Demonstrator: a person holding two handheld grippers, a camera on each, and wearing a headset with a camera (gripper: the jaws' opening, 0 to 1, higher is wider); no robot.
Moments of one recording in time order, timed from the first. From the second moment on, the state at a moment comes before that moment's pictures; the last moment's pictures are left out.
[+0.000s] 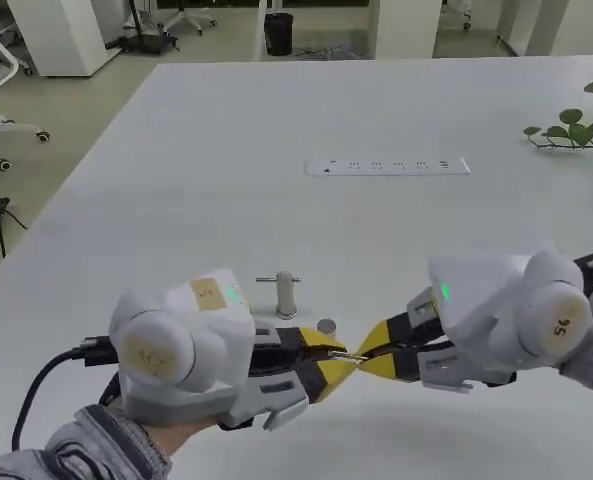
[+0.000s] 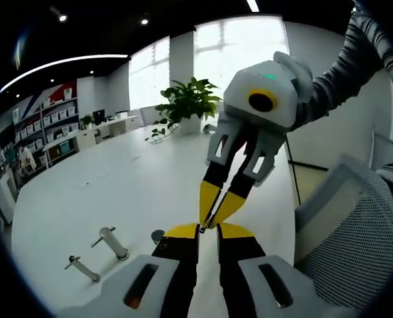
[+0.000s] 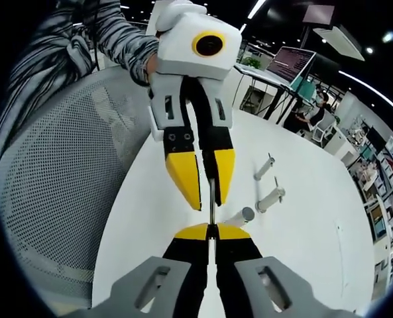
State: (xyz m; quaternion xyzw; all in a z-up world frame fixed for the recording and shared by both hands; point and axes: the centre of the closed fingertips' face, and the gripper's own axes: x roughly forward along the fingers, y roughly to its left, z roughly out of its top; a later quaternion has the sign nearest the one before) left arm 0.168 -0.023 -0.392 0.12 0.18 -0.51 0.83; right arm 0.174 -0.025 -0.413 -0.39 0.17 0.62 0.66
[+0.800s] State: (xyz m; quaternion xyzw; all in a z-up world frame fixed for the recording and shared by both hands) left arm 0.217 0.002 -0.425 0.09 0.19 -0.33 0.92; right arm 0.226 -0.045 -0.450 -0.43 0.23 0.54 0.68
